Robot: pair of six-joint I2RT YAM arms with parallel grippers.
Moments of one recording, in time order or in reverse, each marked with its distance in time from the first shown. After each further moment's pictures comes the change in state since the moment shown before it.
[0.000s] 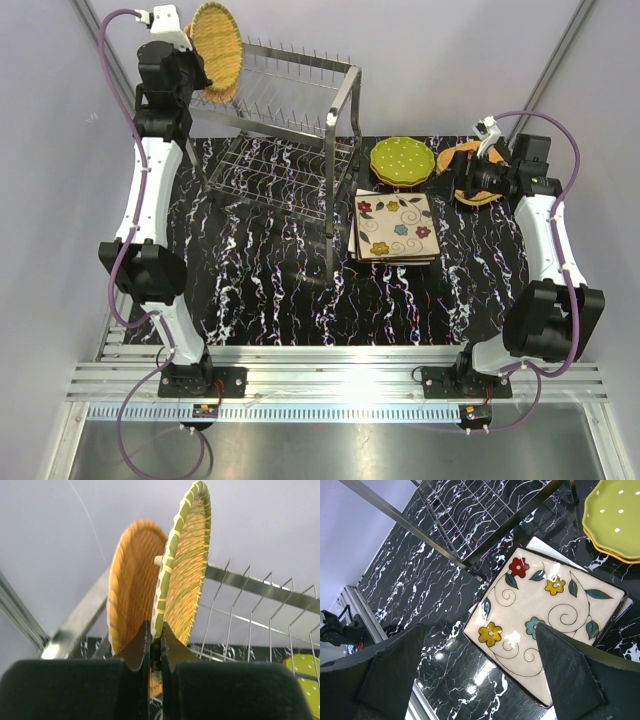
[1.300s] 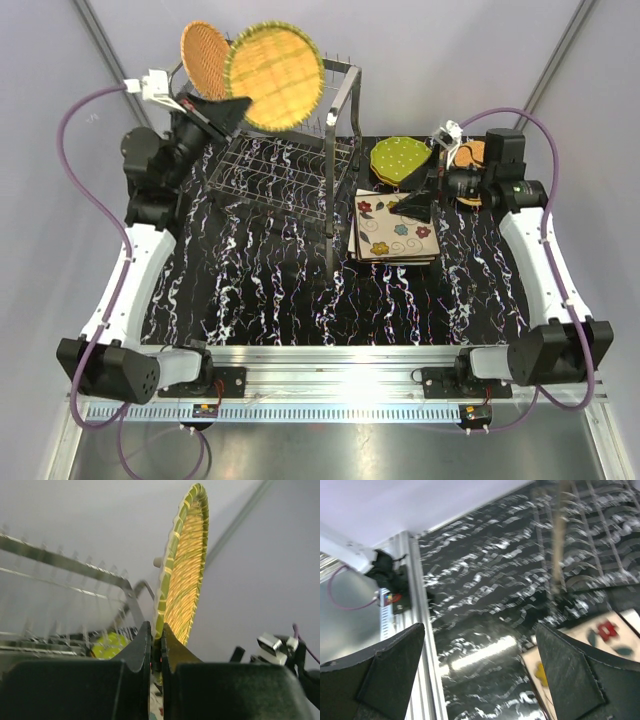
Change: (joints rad) left arm -0.092 -0.614 -0.784 0.550 0.424 -0.602; right arm 0.205 -0.134 0.035 -0.065 -0.193 -0.196
